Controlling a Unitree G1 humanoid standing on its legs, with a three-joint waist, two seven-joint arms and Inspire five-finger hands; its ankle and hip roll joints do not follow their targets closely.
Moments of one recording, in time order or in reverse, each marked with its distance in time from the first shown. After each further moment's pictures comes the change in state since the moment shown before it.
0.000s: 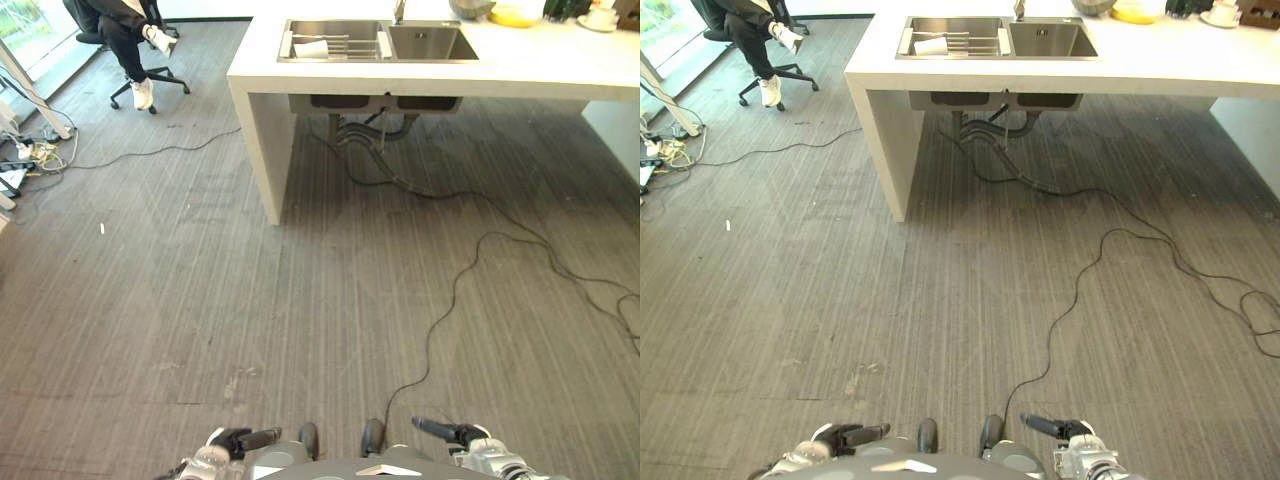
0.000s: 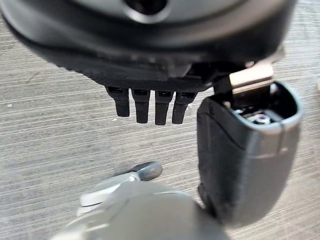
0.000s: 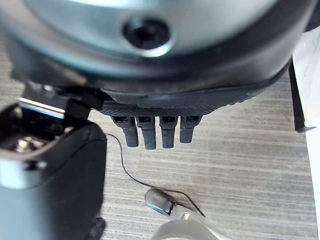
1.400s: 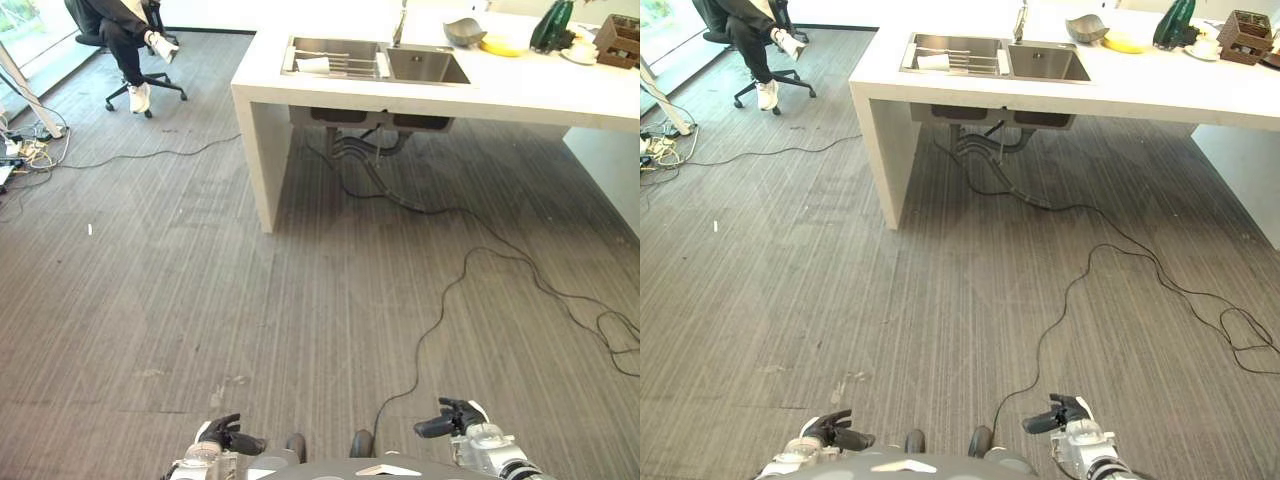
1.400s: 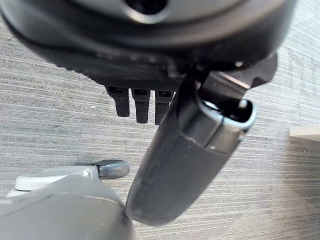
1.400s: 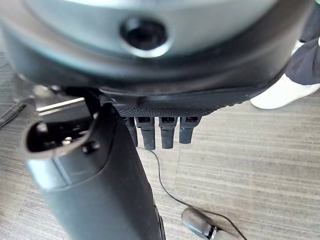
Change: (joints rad) left arm 0.074 0.012 0.110 -0.102 -0.163 -0.012 0.049; right arm 0.038 -0.012 0.019 -0.203 -0.019 0.004 -0.035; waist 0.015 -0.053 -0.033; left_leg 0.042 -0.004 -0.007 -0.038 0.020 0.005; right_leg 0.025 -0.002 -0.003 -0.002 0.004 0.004
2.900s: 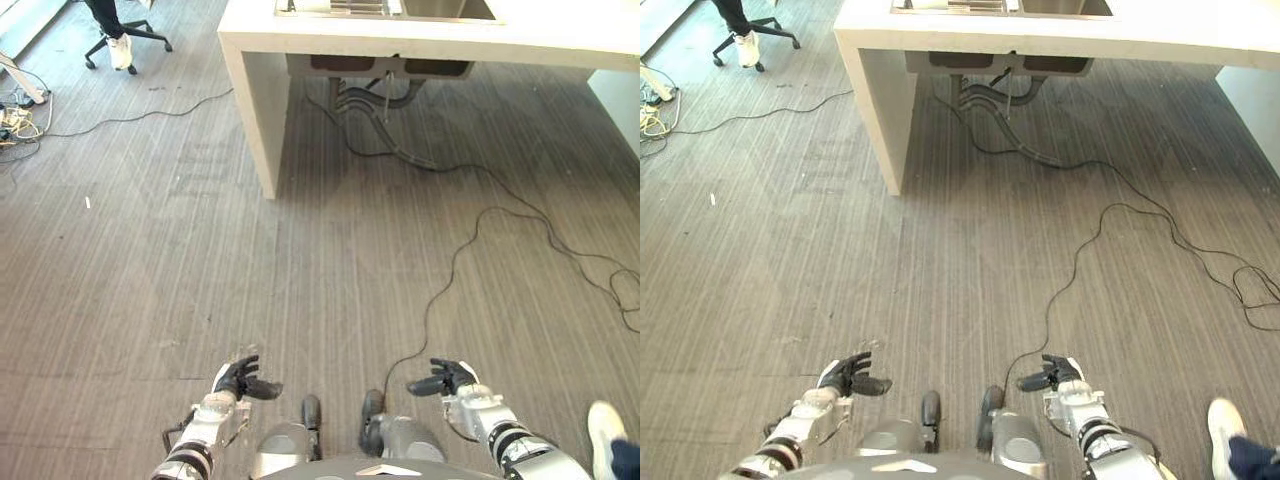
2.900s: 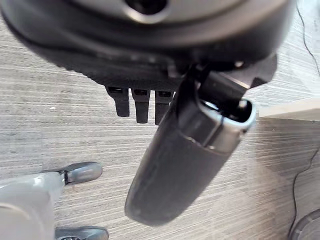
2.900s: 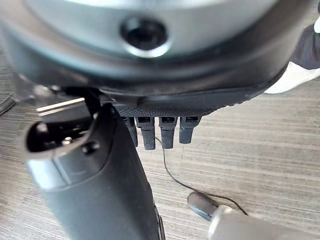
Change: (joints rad) left arm -0.118 0.013 -0.039 -0.172 0.027 0.021 -0.002; right arm -0.153 -0.016 0.002 0.002 0.015 0.021 0.001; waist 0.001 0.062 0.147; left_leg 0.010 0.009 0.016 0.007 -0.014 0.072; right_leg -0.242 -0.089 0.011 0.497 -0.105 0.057
